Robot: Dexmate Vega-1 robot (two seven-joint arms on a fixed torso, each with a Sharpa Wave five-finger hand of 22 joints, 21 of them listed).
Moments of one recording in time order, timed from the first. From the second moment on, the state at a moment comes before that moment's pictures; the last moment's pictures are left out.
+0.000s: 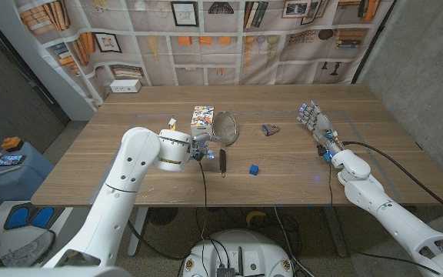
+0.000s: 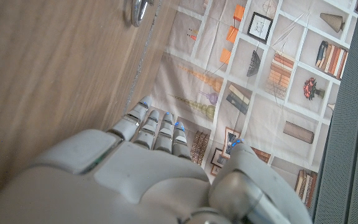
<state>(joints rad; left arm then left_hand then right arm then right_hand) 0.96 0.25 0.20 -2.25 -1.04 1.40 1.12 0.87 -0.12 0.36 -0.17 0.18 0.51 0.07 0.19 0.18 0.50 -0.03 0.20 0.18 1.38 -0.23 0.78 0.56 1.21 -0.21 0.76 0.44 -0.87 -0.53 -0.35 -1.14 0.65 0.48 0.17 0.28 0.13 0.18 0.07 0.21 0.14 -0.03 0.18 0.17 0.20 -0.02 0.19 0.19 0.12 -0.03 0.20 0.27 0.28 -0.04 0.18 0.16</state>
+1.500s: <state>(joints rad) 1.00 -0.04 0.13 -2.21 -0.83 1.40 1.12 1.01 -0.09 0.35 -0.17 0.19 0.63 0.05 0.20 0.18 0.64 -0.06 0.20 0.18 1.40 -0.23 0.92 0.56 1.24 -0.22 0.84 0.47 -0.84 -0.51 -0.35 -1.08 0.66 0.50 0.19 0.27 0.14 0.20 0.06 0.21 0.15 -0.04 0.19 0.17 0.20 -0.02 0.19 0.19 0.12 -0.03 0.20 0.26 0.28 -0.04 0.18 0.16</state>
